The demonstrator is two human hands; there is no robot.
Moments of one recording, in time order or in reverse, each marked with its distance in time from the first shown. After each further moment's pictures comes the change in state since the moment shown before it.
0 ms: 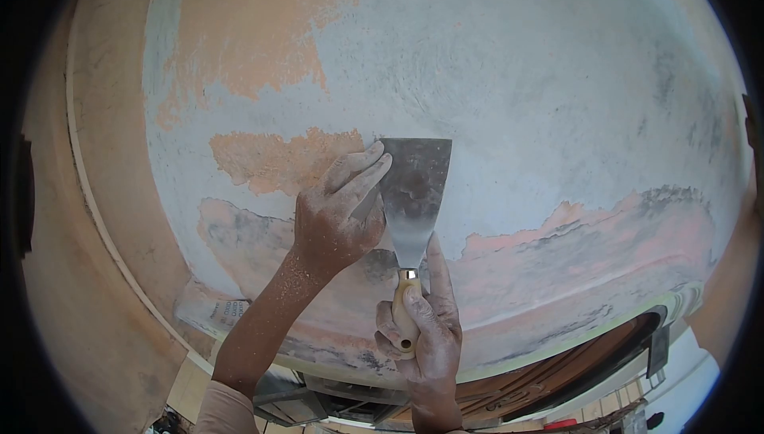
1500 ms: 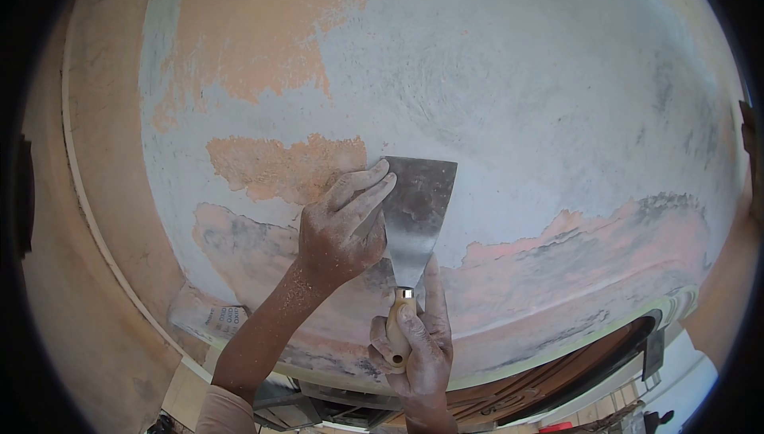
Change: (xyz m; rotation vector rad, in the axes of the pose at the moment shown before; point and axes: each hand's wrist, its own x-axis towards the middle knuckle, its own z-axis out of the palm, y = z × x) left_hand -0.009 -0.001 0.003 -0.052 0.017 0.016; right_hand -0.008 0.010 -0.001 -0.034 0.014 -0.027
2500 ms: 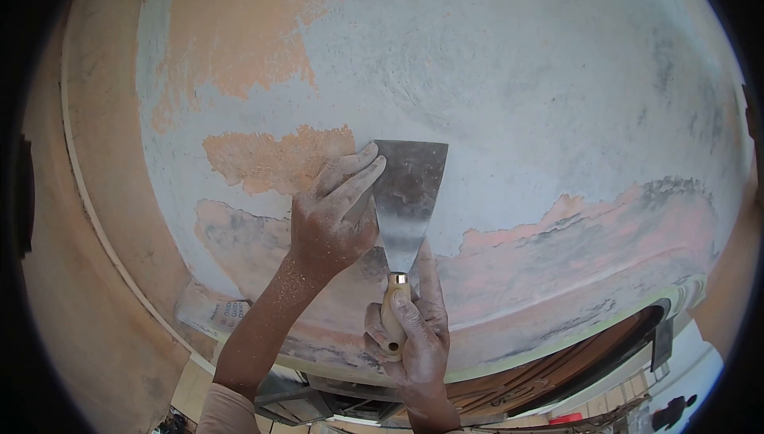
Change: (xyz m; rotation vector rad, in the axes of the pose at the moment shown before) left_hand 0.007 0.008 -0.002 0.021 -0.022 -0.064; right_hand 0.004 -0.003 0.001 -0.008 -0.006 0.022
